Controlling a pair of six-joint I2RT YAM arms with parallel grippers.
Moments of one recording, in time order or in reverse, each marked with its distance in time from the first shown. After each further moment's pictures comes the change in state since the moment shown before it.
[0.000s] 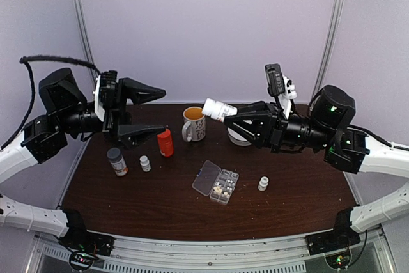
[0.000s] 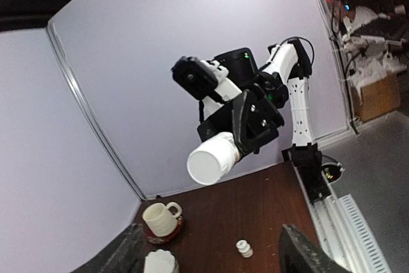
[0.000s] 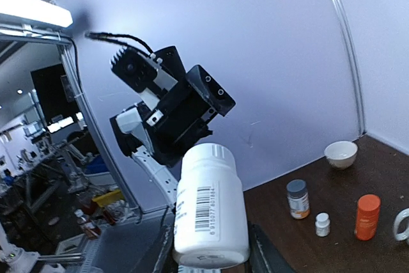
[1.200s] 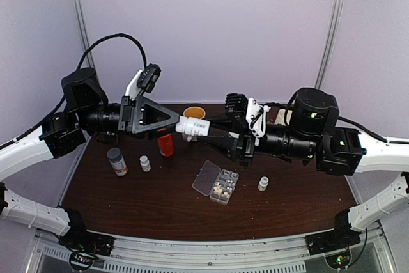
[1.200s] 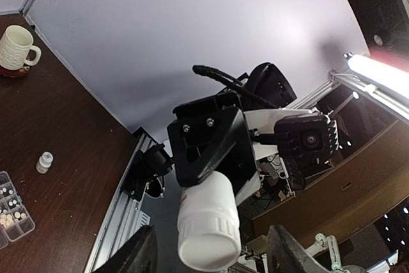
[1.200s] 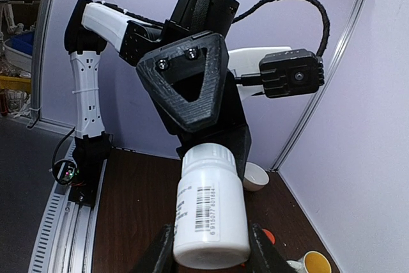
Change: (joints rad) left arm -0.001 0.132 0.029 0.037 0.131 -1.319; right arm 0.216 0.115 0.163 -0.223 0.338 -0.801
